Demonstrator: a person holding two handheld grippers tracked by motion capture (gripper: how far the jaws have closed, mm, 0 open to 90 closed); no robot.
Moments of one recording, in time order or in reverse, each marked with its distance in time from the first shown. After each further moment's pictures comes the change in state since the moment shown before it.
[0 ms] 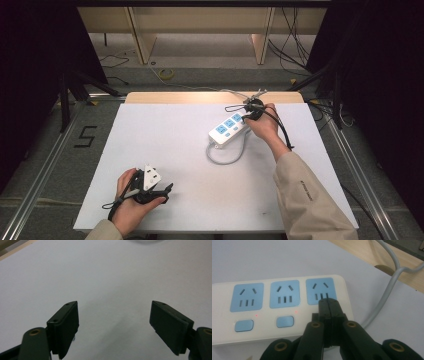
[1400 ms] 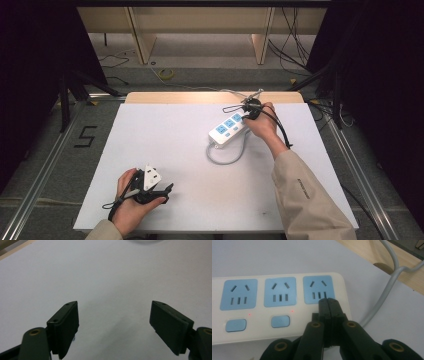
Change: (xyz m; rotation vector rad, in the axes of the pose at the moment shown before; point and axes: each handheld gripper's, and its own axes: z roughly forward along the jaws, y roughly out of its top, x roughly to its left) left arm -0.001 0.000 0.001 -0.004 -0.003 -0.003; right arm 0.002 0.005 0.004 0.049 -0.032 -0.036
